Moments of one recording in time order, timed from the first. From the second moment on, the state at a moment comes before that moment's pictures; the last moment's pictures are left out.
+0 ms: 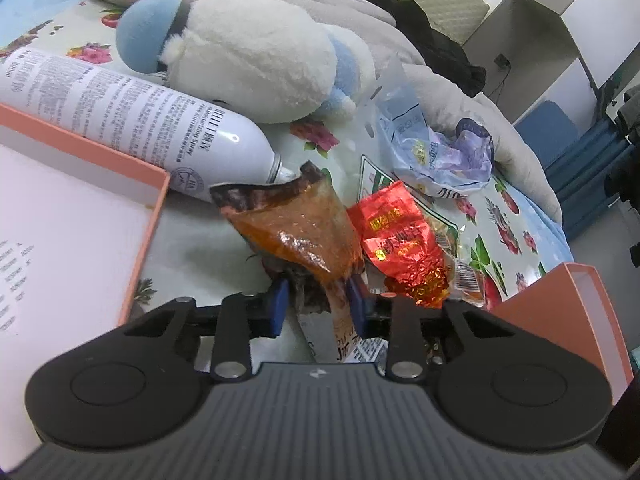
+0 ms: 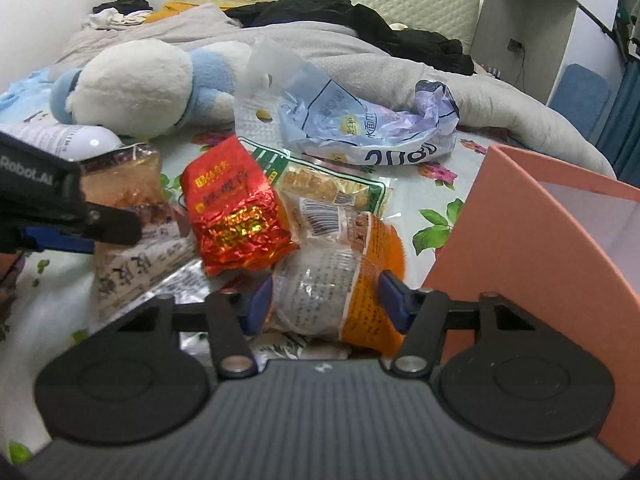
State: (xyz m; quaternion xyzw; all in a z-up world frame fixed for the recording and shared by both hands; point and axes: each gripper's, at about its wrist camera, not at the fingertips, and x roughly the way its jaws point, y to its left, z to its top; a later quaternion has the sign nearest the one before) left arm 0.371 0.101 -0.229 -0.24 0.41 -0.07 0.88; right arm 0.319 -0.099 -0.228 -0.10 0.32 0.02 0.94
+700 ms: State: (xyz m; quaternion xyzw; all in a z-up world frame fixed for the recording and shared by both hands) left arm 0.248 0.077 -0.169 -0.17 0.41 -0.06 0.89; right arm 0.211 -0.128 -0.172 -0.05 0.33 0.10 0.94
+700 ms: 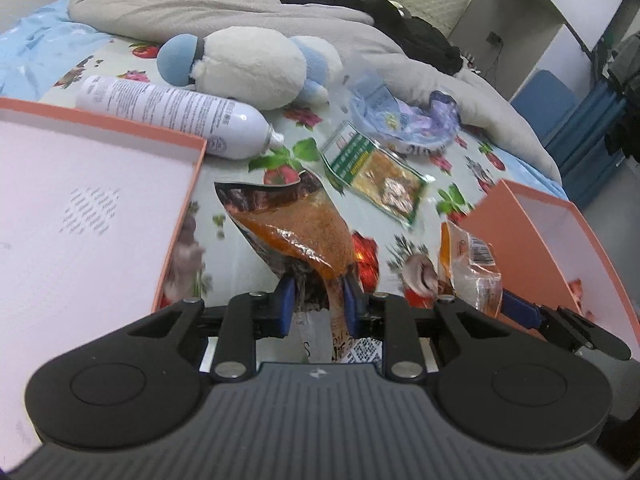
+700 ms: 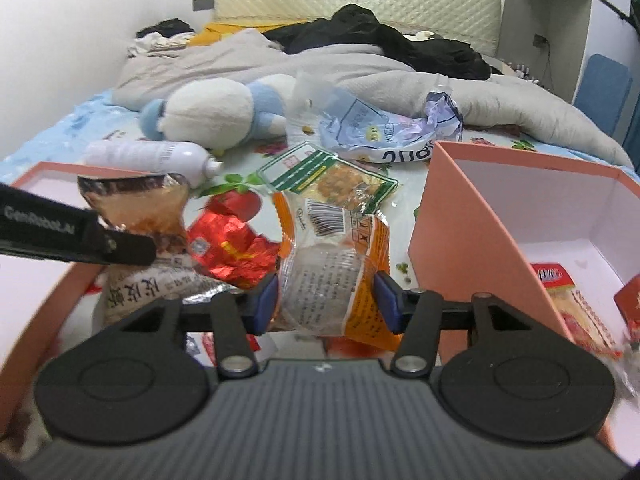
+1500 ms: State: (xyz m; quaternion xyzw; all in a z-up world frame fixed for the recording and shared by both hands) left arm 0.128 0.033 -0.109 -0.13 0.42 -0.08 0.89; right arm 0.098 -0.181 -0.112 0.00 0.31 0.12 0.94
